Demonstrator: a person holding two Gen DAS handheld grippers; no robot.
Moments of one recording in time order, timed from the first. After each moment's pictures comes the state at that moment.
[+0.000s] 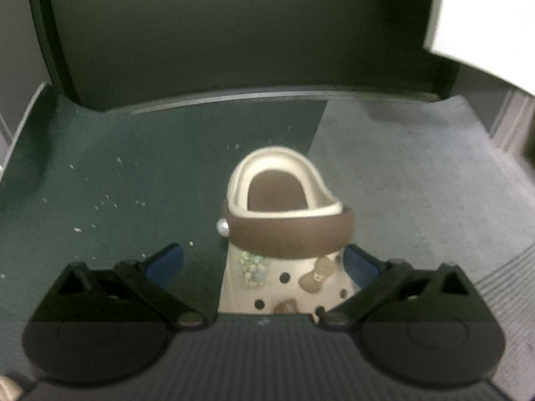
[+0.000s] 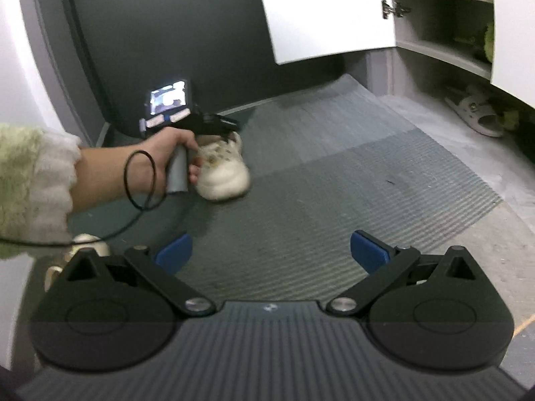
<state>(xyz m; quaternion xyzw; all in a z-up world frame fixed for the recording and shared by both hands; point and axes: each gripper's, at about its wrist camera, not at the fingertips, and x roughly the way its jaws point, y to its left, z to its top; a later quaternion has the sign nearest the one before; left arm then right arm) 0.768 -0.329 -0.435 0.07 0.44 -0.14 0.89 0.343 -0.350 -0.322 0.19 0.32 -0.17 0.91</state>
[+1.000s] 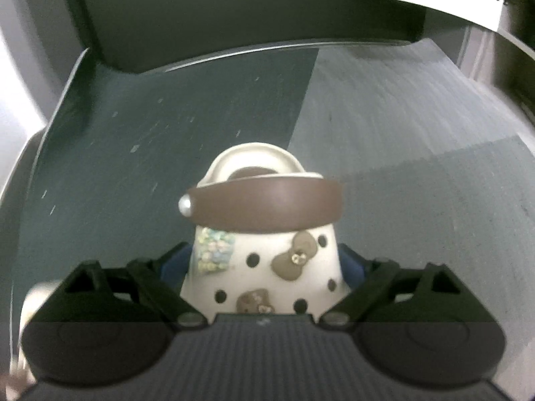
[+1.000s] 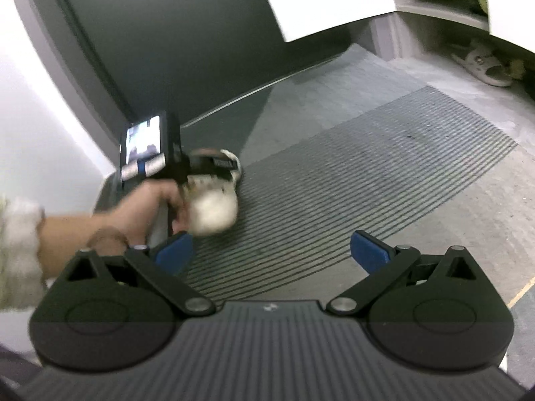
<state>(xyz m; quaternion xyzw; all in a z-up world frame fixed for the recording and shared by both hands) 0.607 -0.223 -0.416 0.14 0.46 -0.16 0.86 0.306 -0.316 -0.309 0.27 0.32 -0.11 0.90</state>
